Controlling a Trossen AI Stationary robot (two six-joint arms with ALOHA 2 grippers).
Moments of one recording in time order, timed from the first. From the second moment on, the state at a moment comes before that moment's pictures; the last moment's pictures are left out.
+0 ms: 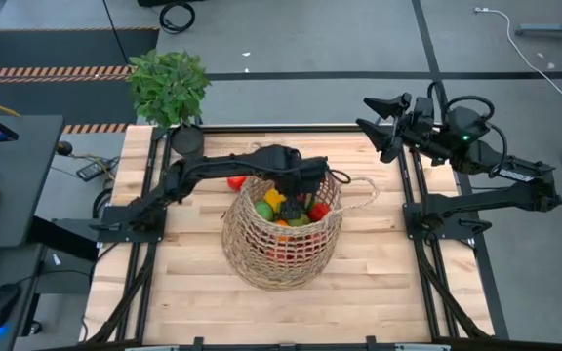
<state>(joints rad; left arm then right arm) 0.08 2.25 2.30 -1.33 -0.08 0.11 -0.22 0.79 1.01 0.03 0.19 0.16</state>
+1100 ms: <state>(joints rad) 0.15 1.97 2.35 -1.28 -0.08 -0.08 -0.22 0.80 1.01 0.03 0.17 0.17</state>
